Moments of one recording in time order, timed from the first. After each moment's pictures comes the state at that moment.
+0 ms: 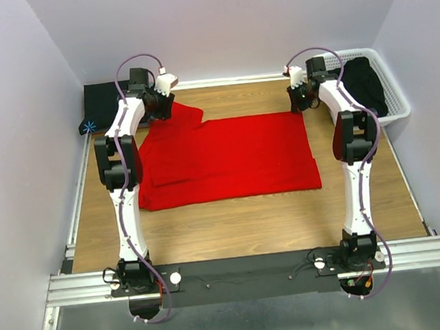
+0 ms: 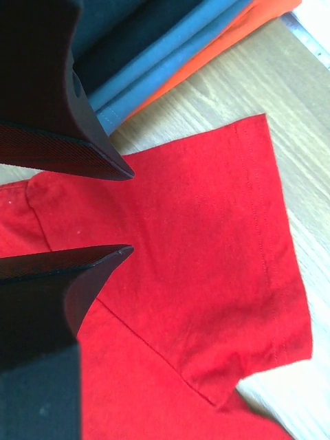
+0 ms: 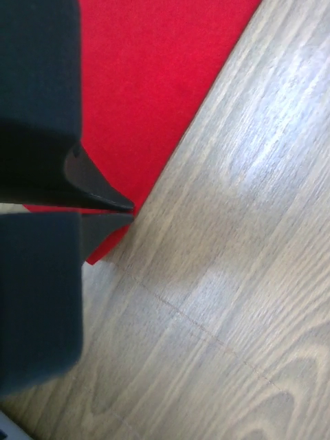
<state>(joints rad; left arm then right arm) -0.04 2.38 2.12 -0.62 0.38 0.49 0.02 2.47 2.13 -0.67 -0.34 -0.43</state>
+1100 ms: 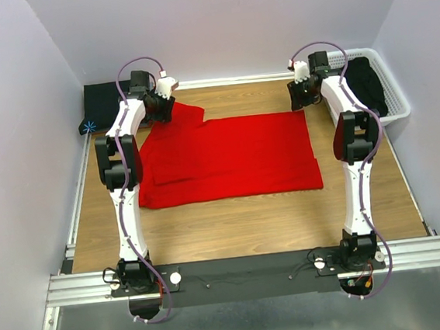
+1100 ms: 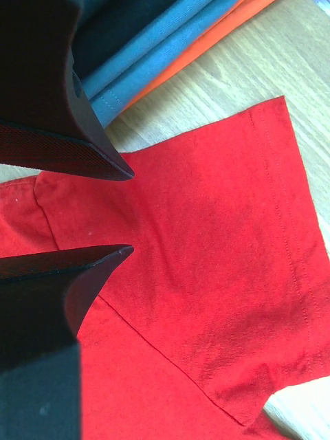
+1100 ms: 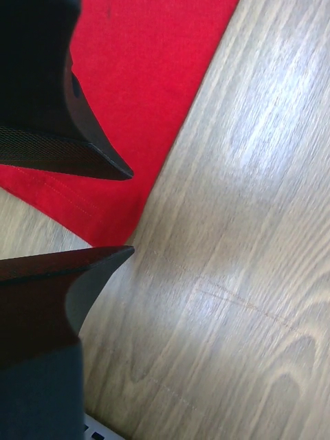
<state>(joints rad) -0.04 2.39 2.10 -0.62 0.38 0.49 0.01 2.47 2.22 -0.74 -0.28 -0.34</state>
